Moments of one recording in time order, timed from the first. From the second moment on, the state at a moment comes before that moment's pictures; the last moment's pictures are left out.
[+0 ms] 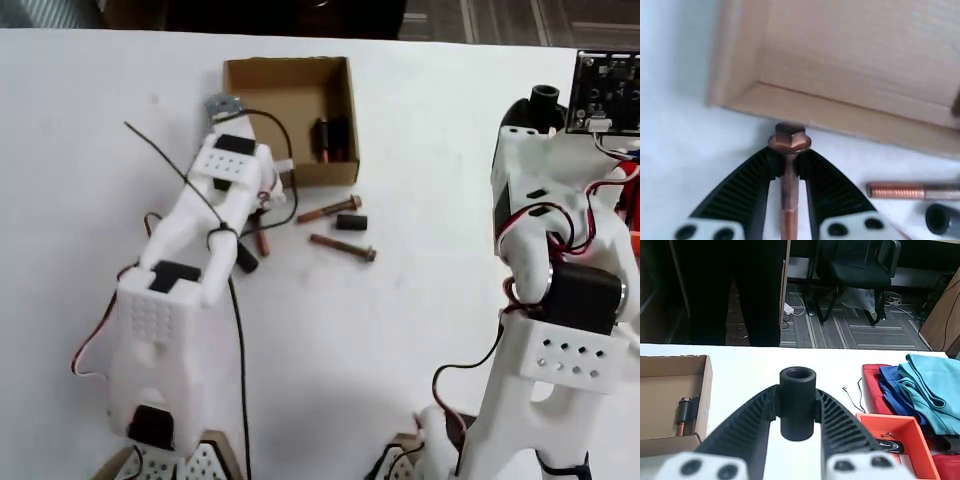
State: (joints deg) left arm 7.9 37.8 -15.3 66.7 34.7; right arm 8.0 -41.1 11.3 56.9 9.3
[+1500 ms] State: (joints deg) left arm 9.3 -47.5 29.4 44.7 24.0; right arm 4.5 -41.3 14.8 56.5 2.2
